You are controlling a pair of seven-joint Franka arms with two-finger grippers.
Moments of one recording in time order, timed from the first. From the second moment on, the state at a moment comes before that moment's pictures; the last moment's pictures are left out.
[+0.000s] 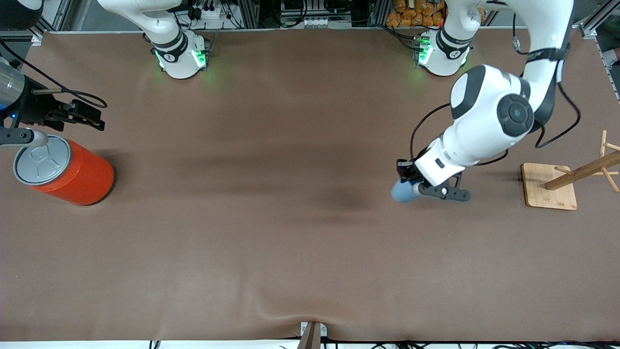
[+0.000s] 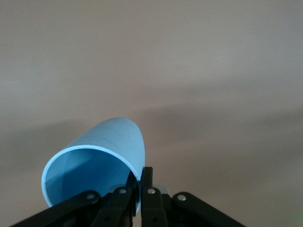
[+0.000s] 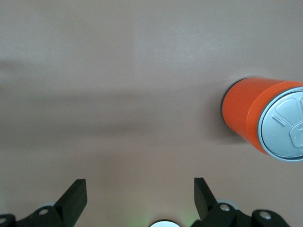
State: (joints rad) left arm -0.27 0.23 -0.10 -1.80 -0.18 2.07 -0.16; right arm 0.10 0.03 -0.07 -1.55 0.04 1.45 0.05
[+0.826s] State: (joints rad) left arm -0.11 0.19 -0.10 -2.16 -0.05 2.33 -0.05; right arm 0.11 0.03 -0.07 -1.55 0.04 1.47 0.05
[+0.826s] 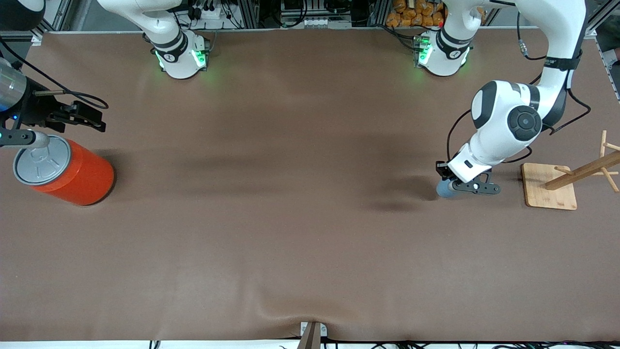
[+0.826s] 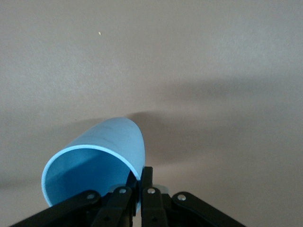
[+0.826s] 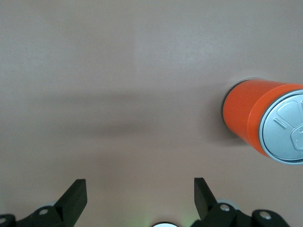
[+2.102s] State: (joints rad) left arm -0.06 0.24 -0.10 -2.16 0.04 2.28 -0.06; right arm 0.16 0.03 -0.07 -1.55 0.04 1.47 0.06
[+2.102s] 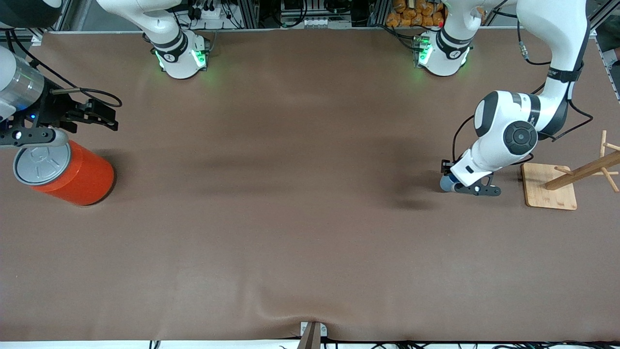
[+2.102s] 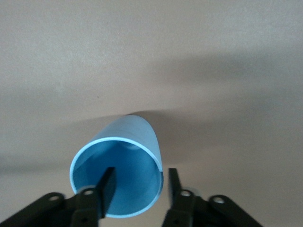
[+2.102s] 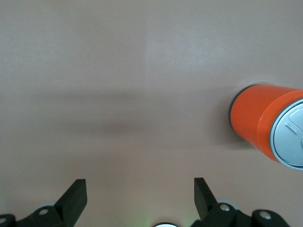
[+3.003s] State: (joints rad) left arm -0.05 0.23 -0.10 -1.69 0.04 1.86 -0.06; right arm 0.16 0.03 -0.07 -1.55 0.04 1.48 0.06
